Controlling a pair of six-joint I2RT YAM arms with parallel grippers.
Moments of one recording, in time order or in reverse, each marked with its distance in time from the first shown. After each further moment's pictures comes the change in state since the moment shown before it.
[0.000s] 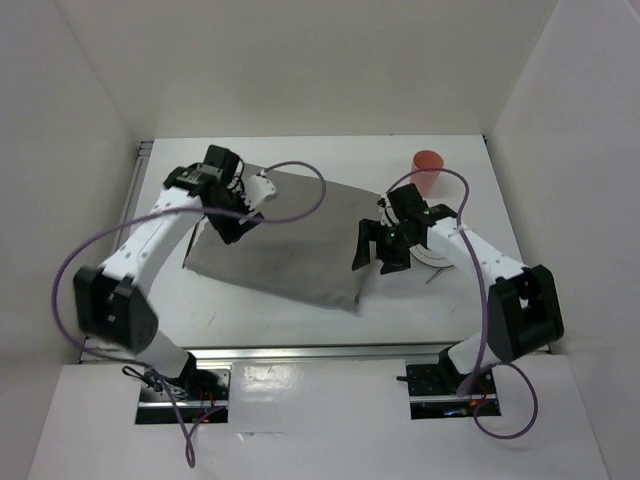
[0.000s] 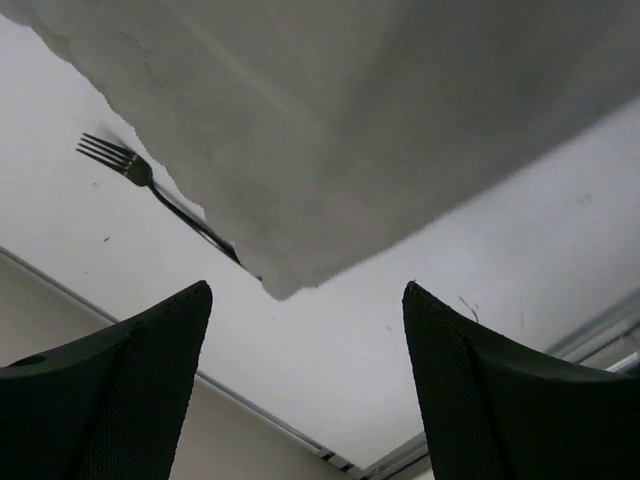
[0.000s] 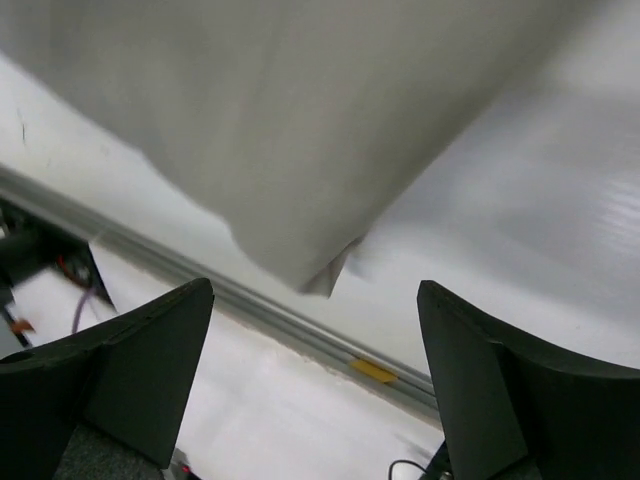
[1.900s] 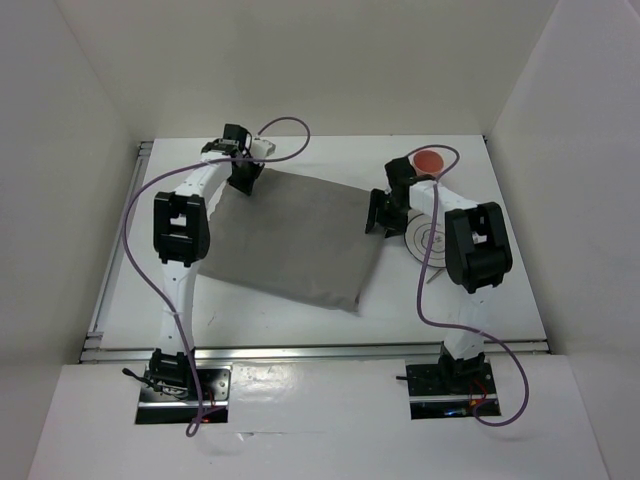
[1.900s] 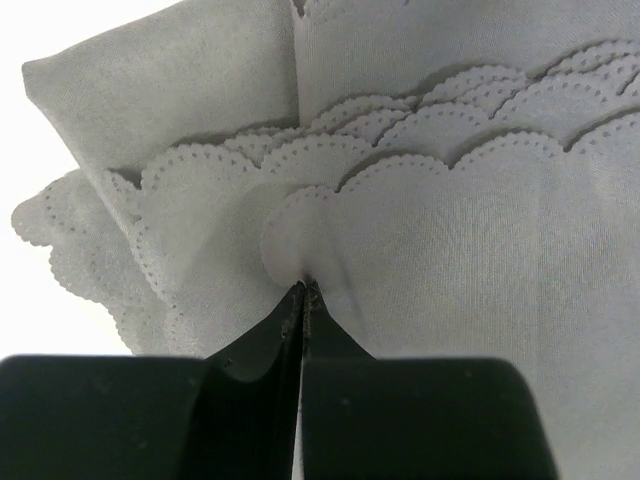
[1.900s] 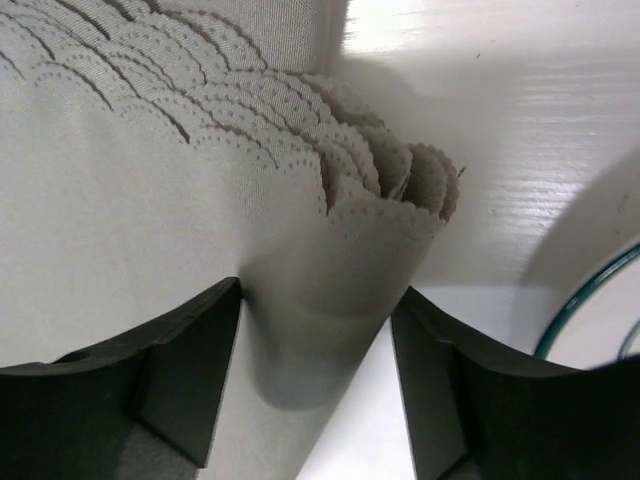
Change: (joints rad) left arm 0.179 1.043 0.759 0.306 0.072 -0.341; right arm -0.169 0.565 0.378 0.152 0.248 0.024
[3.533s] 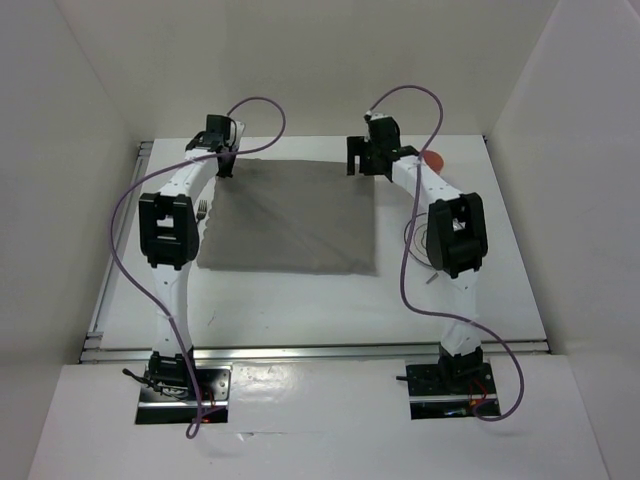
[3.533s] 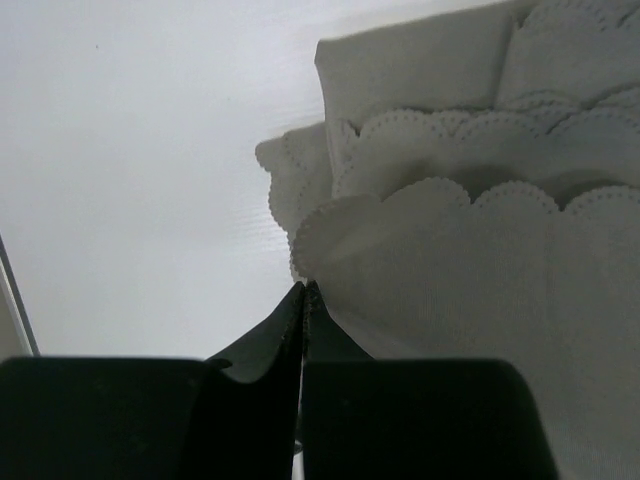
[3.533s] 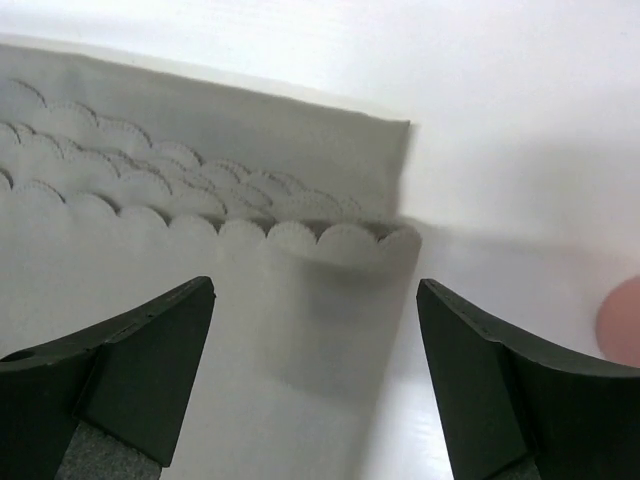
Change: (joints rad) left arm 0.056 -0.128 -0.112 0.208 -0.347 -0.143; right arm 0.049 0.214 0.467 0.241 0.148 -0.243
